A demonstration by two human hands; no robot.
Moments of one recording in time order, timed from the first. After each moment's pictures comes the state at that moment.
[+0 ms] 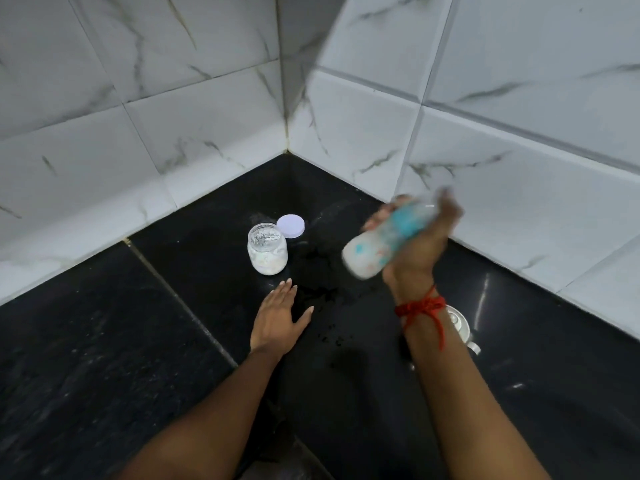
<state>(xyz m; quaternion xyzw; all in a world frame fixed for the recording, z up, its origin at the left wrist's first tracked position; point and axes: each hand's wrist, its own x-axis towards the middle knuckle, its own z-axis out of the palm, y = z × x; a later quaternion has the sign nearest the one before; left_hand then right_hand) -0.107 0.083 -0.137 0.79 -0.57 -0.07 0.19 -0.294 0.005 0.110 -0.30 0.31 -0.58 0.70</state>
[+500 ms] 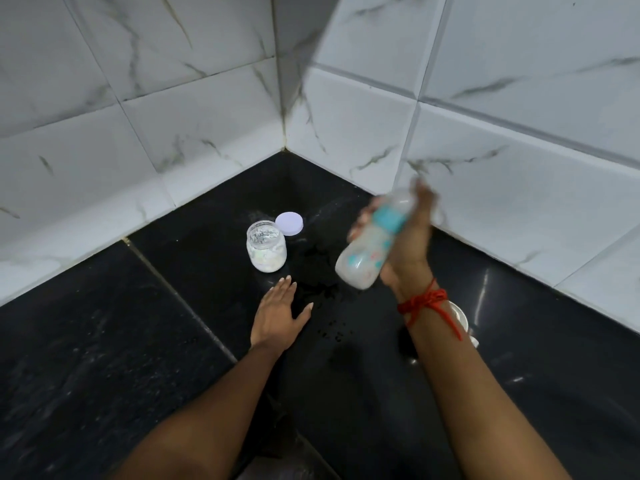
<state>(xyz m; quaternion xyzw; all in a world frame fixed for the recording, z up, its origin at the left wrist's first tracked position) -0.111 0.085 -0.133 0.80 -0.57 -0.08 0.19 -0.300 0.011 0.119 -0.27 0.29 -0.55 0.73</state>
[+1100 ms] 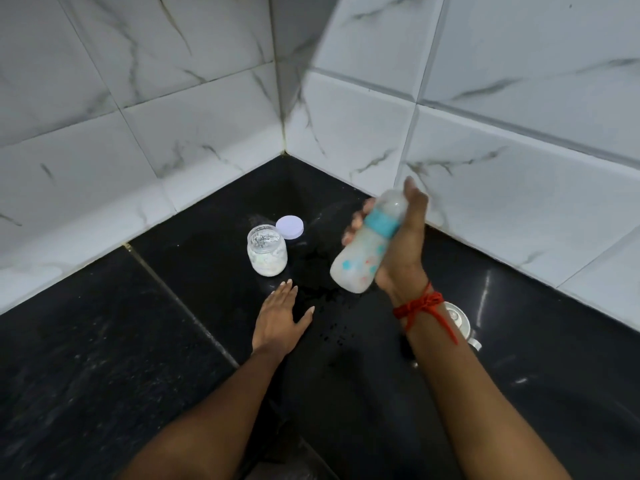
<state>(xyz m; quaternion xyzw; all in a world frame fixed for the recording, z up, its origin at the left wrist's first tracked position) -0.111 0.085 -0.133 0.80 -0.57 -0.08 0.19 -0.290 0.002 0.124 -0.27 0.27 -0.58 0.72</state>
